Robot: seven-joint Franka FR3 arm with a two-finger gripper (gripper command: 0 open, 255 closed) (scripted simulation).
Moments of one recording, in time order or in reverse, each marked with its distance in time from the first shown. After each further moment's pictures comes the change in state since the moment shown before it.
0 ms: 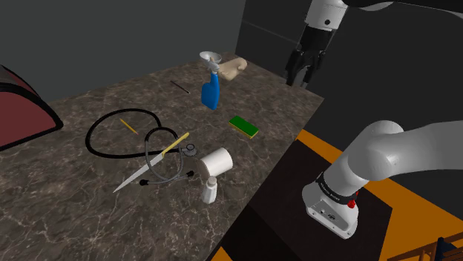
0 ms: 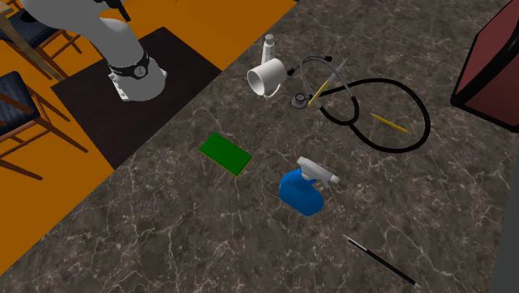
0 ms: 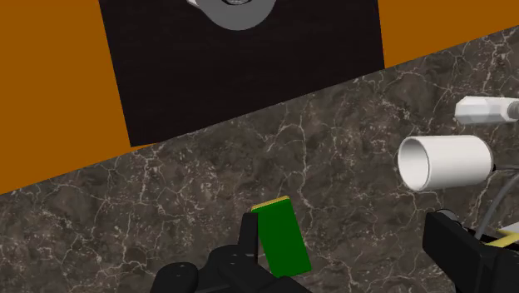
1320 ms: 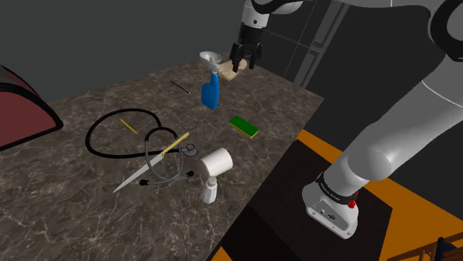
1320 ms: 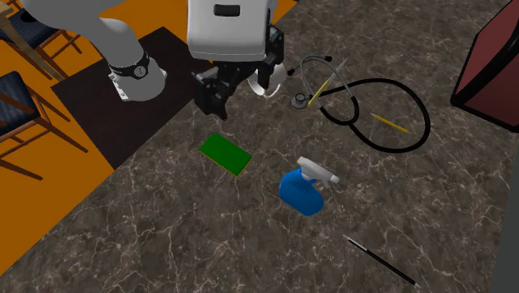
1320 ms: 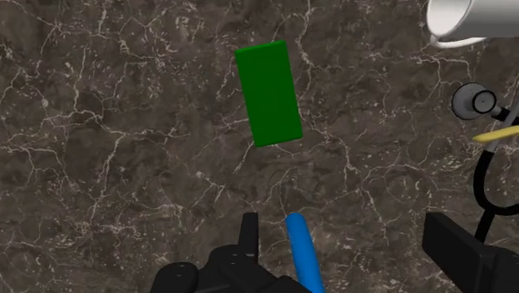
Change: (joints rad) arm 0.004 0.683 0.012 0.422 -0.057 0.319 -0.080
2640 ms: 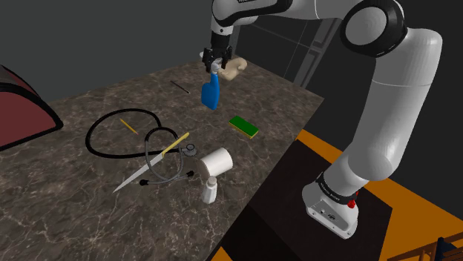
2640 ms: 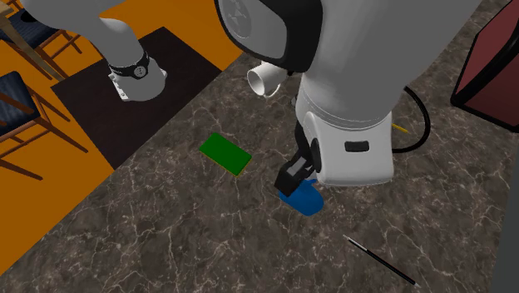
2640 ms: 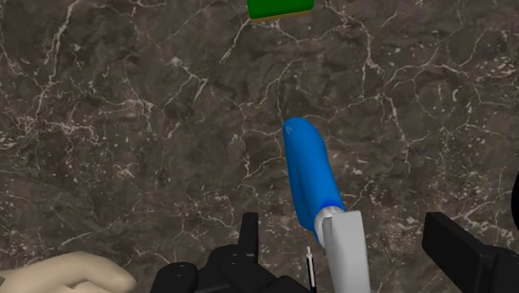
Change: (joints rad) arm 0.015 0.466 0.006 0.436 -0.050 0.067 -0.033
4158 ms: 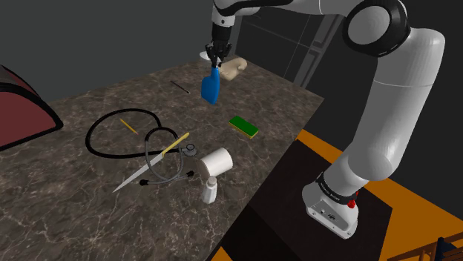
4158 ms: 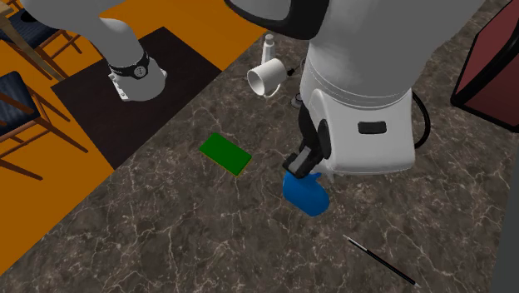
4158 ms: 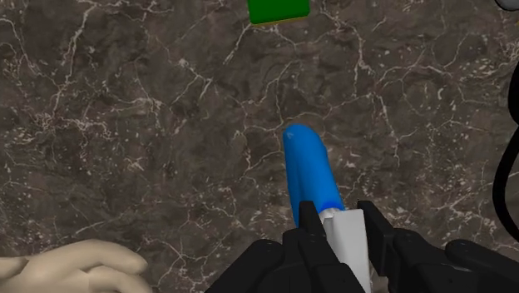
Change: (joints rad) arm 0.000 -0.014 0.001 0.056 0.001 -0.070 -0.001
